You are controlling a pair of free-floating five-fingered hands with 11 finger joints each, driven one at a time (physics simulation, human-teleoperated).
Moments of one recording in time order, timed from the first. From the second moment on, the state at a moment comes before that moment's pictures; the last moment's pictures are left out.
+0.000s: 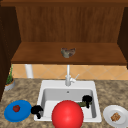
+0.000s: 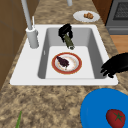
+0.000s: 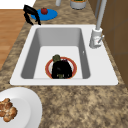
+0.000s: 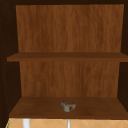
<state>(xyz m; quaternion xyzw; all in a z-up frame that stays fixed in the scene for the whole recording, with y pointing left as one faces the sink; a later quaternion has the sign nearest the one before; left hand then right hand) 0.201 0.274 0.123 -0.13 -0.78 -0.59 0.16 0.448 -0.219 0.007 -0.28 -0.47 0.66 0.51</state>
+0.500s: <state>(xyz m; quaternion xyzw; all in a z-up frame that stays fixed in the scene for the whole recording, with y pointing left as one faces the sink) 0.201 0.274 0.123 -0.13 -0.78 -0.59 0.16 0.443 -0.227 0.084 -0.27 -0.49 0.65 0.52</state>
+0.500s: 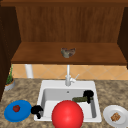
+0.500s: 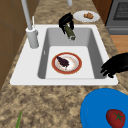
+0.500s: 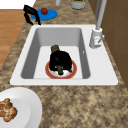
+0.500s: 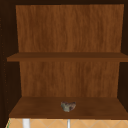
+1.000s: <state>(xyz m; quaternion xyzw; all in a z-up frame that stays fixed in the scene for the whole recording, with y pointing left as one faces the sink) 0.201 0.274 0.123 -0.13 -0.78 -0.59 0.16 0.438 -0.257 0.165 -0.27 -0.49 0.65 0.52</state>
